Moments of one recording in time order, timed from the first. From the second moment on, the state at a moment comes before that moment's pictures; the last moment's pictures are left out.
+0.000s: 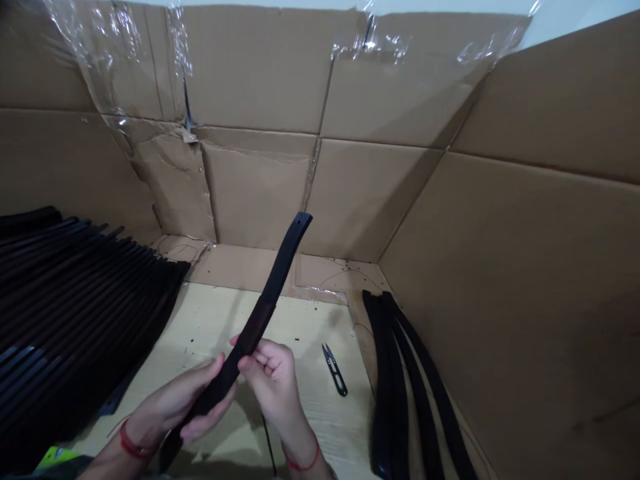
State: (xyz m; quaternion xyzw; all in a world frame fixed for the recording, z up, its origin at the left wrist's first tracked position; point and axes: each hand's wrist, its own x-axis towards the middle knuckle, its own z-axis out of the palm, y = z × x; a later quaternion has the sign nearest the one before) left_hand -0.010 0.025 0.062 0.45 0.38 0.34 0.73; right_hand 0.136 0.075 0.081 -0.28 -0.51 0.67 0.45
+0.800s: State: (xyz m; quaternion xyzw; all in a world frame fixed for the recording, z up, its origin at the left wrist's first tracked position) left_hand 0.009 0.032 0.052 0.55 0.55 0.47 0.43; right_hand 0.142 0.084 0.077 -0.30 -0.49 0.64 0.50
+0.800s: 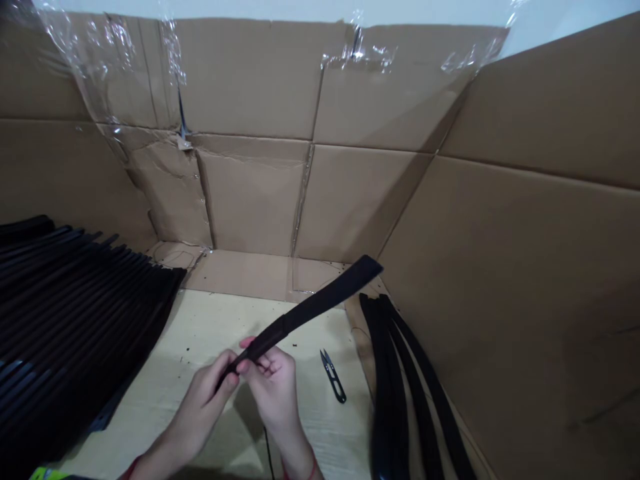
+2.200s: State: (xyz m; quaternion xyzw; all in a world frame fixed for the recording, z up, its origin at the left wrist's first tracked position) left_hand 0.000 0.042 0.069 0.43 0.34 0.36 0.75; right_hand 0.148 0.082 0.069 -0.27 -0.43 0.72 0.48
